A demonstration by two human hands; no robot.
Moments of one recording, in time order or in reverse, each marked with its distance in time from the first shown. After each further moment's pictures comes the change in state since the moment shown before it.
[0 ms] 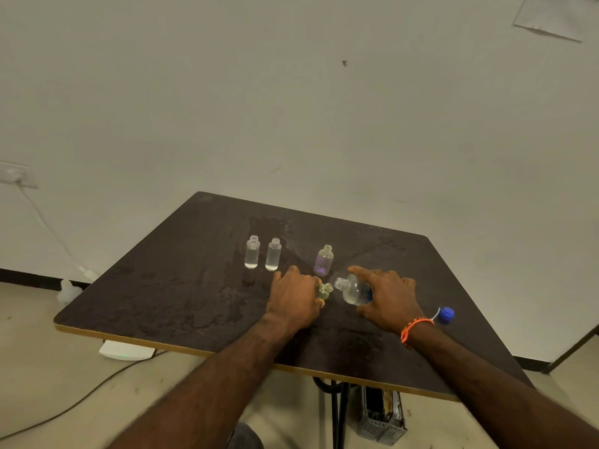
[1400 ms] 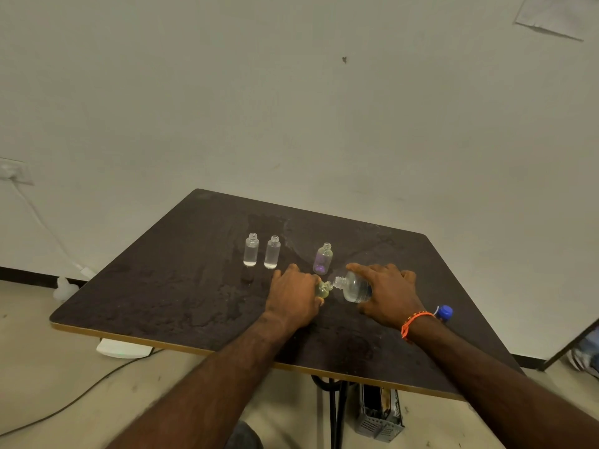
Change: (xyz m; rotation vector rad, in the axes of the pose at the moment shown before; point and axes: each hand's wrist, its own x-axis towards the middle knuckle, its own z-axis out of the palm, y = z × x) left_hand 0.002 -0.002 0.001 -0.023 -0.018 0.015; right_hand 0.003 -0.003 -0.007 -0.096 0.010 -0.034
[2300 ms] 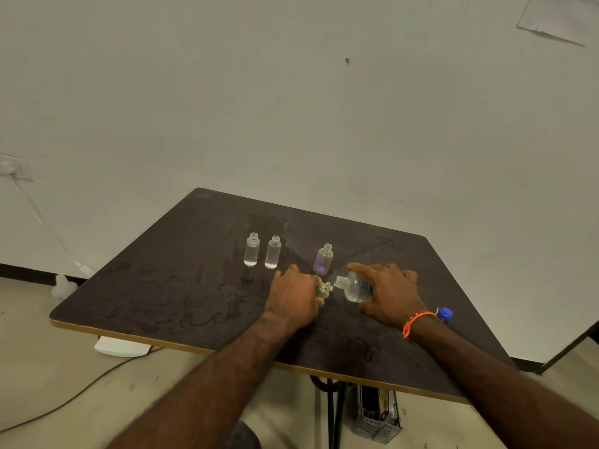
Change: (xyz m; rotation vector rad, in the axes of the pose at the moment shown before) left_hand -0.003 -0.001 0.000 -0.030 0.028 -0.002; right_hand 0.002 0.001 -0.003 -0.003 -0.003 -0.002
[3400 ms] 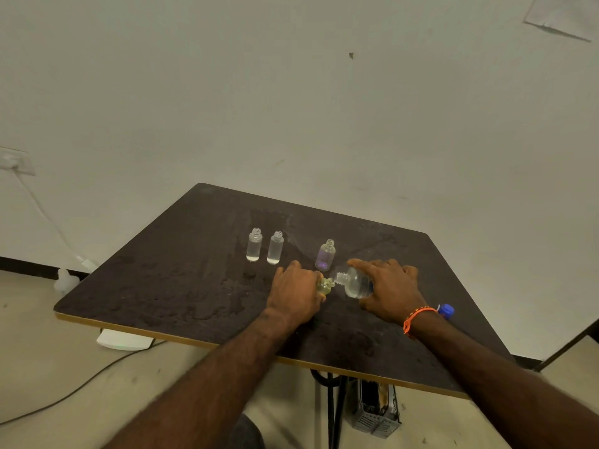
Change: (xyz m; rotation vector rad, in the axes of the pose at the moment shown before) left_hand -0.002 0.000 0.000 -0.019 0.001 -0.005; right_hand 0.000 -0.003 0.000 -0.015 -0.004 -0.007
